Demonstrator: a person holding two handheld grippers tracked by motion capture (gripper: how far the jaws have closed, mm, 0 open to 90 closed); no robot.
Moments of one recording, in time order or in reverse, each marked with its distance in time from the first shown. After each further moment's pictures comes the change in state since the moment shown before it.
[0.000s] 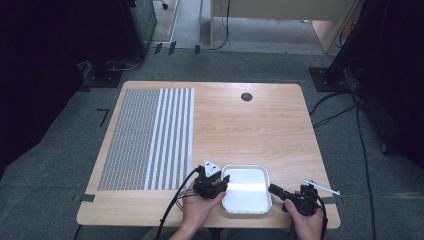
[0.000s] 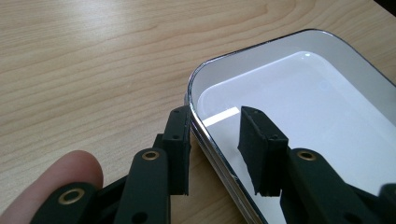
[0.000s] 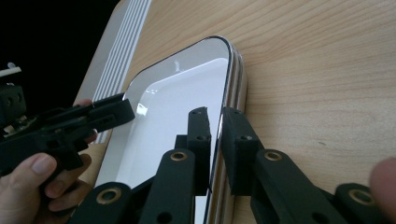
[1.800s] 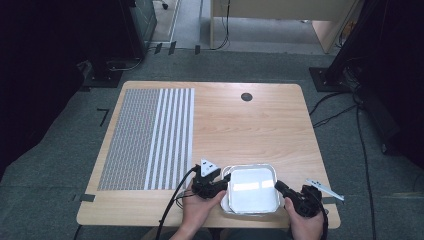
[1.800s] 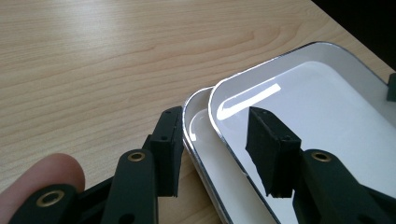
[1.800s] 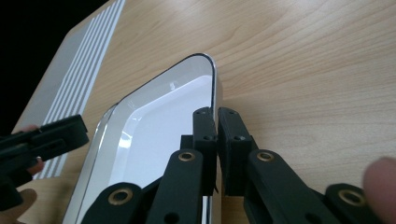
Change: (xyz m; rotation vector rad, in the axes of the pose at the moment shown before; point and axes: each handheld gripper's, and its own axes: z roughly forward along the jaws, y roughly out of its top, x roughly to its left) left arm 0.001 0.006 -0.013 -0.058 -0.039 -0.048; right arm 0.026 0.000 -0.010 -0.133 -0.228 -0.071
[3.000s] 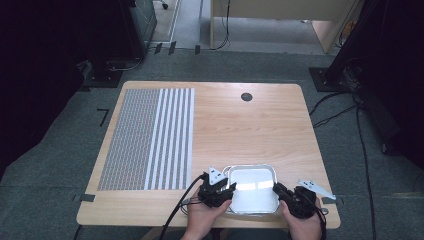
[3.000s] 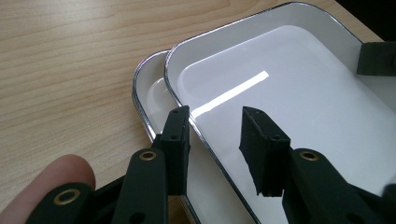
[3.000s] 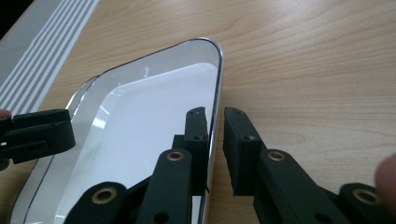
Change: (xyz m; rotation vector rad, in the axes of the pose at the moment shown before) left arm -0.020 -0.017 0.006 0.058 -0.032 0.035; right arm 0.009 -0.007 0.004 0.026 -0.078 -0.162
